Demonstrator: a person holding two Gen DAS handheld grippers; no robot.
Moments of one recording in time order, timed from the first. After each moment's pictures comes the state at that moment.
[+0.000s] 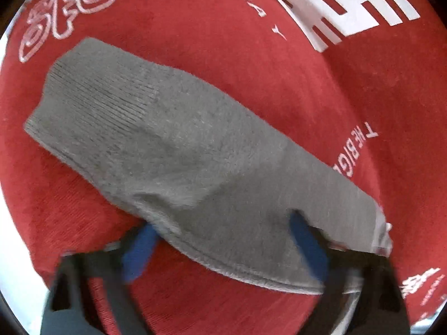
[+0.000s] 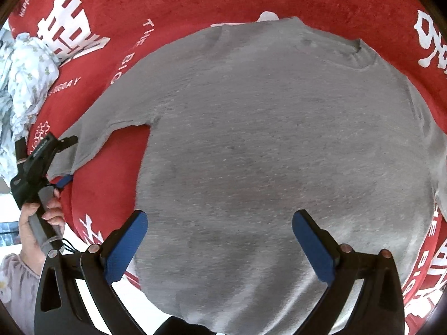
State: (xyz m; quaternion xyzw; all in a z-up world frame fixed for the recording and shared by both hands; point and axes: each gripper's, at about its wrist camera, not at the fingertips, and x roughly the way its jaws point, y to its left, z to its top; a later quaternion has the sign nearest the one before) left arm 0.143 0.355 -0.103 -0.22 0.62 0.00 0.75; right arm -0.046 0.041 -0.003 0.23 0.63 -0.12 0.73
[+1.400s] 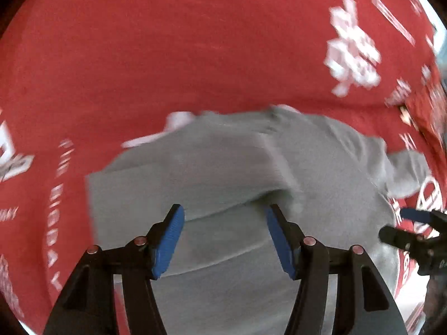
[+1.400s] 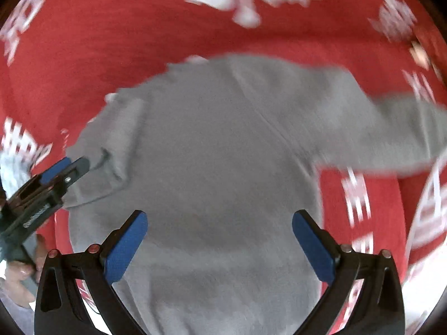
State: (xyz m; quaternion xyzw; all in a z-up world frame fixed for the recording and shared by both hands) left arm 0.017 -0.019 0.026 0.19 0.51 -0.37 0.75; right arm -0.169 -0.130 0.014 0.32 0.52 -0.26 0.75
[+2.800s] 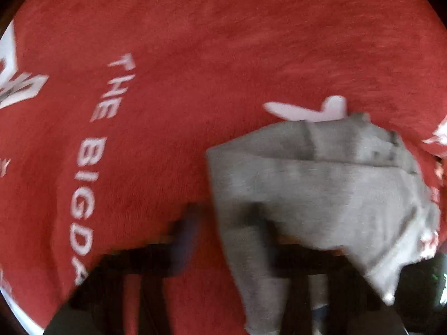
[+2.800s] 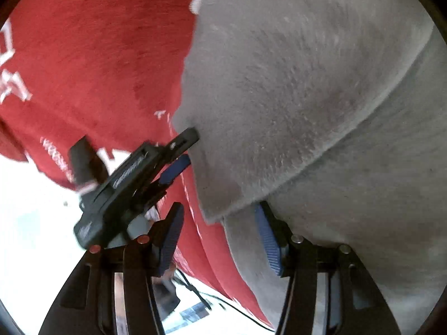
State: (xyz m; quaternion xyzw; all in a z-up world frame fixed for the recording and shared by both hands) left arm 0.156 0.100 -0.051 0.12 0.65 -0.30 0.69; right arm -0.013 -0.029 -0.124 0.69 0.37 -0.06 0.62
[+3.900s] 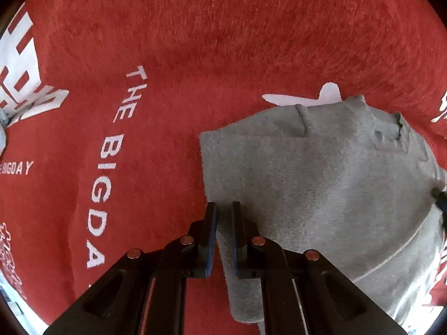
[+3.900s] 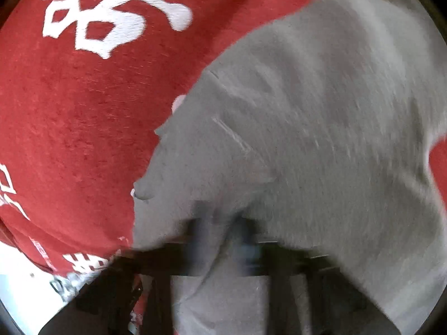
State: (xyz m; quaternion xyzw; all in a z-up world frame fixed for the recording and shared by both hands) left arm 0.126 0.090 -0.038 0.19 0.59 -0.26 0.74; right arm -0.143 -0.230 -0.088 0.62 0.33 -0.30 0.65
